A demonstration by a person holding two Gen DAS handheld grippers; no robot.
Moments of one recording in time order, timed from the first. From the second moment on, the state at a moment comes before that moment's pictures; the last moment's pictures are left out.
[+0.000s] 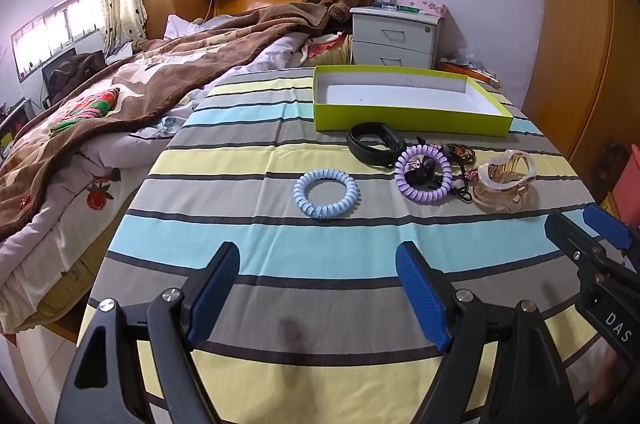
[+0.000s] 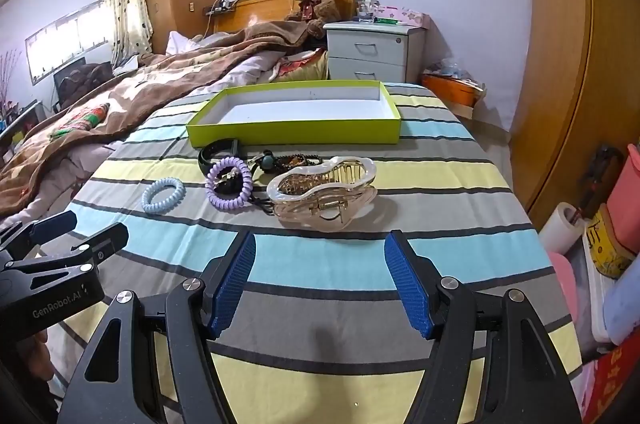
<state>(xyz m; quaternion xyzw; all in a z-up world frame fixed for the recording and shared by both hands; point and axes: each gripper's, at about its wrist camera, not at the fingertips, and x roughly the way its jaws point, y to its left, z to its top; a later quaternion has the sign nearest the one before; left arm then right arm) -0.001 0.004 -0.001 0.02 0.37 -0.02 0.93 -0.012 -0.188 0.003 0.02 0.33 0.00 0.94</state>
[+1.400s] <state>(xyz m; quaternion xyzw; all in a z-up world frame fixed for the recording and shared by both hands) -0.004 0.011 0.003 0.02 0.37 -0.01 0.93 -0.014 -0.181 0.003 0.01 0.32 0.00 0.95</state>
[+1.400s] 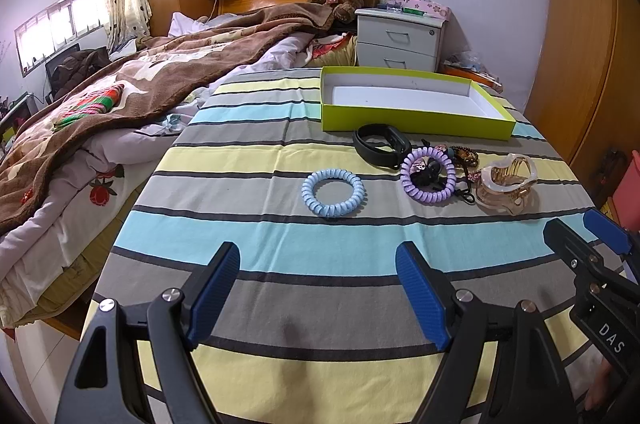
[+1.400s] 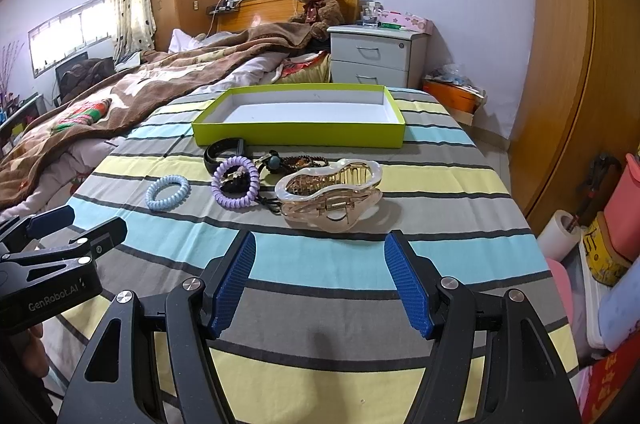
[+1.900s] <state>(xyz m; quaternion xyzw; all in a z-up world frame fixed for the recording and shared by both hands) -0.006 0.012 0.004 0.02 0.37 -0.01 0.93 -0.015 -0.181 0.004 0.01 0.32 0.01 0.95</state>
